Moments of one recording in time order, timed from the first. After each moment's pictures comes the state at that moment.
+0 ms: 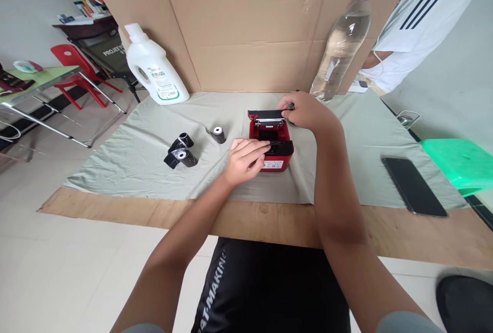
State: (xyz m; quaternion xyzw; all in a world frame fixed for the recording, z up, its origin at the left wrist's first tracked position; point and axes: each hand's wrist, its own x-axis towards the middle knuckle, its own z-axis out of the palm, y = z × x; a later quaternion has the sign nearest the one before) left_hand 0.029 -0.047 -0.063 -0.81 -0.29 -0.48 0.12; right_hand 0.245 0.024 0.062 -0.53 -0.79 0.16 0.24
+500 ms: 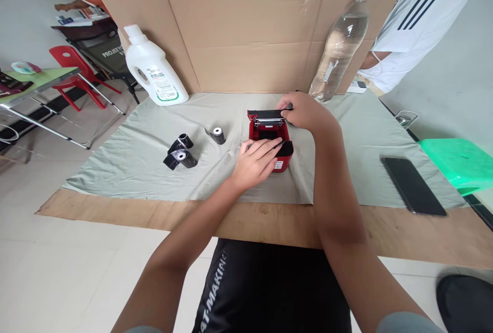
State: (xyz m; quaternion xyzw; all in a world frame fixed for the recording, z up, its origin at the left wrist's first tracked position) left_hand 0.051 -0.056 -0.060 -0.85 -0.31 -0.40 0.15; right_hand 0.241 0.022 0.066 -0.54 -0.79 0.15 0.23
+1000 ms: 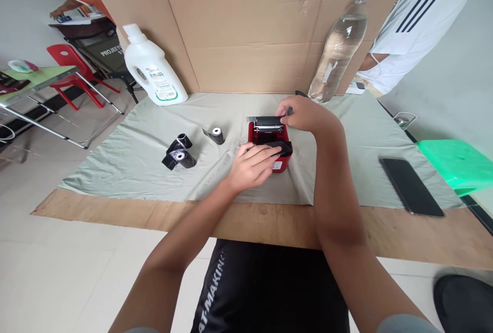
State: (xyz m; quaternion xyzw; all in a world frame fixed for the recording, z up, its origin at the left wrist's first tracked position) left_hand 0.044 -0.056 -0.064 -0.85 -0.26 -0.43 0.16; right_hand 0.245 0.019 0.072 -0.53 -0.81 0.18 0.17
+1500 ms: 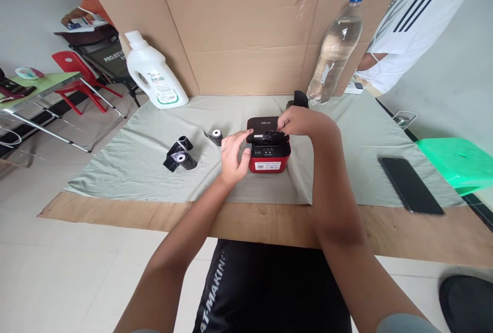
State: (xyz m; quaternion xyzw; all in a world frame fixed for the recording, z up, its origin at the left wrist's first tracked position) left_hand 0.026 -0.044 -0.067 -0.74 -0.38 -0.55 0.05; right_hand 0.244 0.017 0.074 -0.56 -0.78 0.25 0.05
